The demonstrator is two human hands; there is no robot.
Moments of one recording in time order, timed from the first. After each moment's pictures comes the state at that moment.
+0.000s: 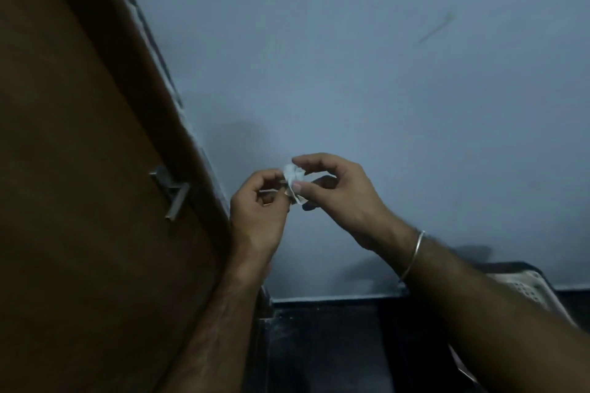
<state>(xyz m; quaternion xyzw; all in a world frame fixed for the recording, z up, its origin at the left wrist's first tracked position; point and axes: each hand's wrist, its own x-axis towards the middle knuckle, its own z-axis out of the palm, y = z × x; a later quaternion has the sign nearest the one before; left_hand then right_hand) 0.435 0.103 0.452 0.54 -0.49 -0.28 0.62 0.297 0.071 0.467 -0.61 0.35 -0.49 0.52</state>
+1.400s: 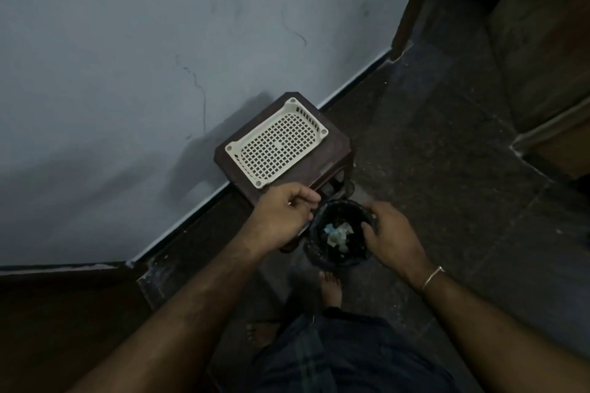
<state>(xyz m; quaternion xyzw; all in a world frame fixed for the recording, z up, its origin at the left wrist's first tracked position) 0.039 0.206 0.264 0.46 -0.67 -0.58 0.00 -0.120 0.359 0.175 -0.41 0.85 -0.19 0.27</state>
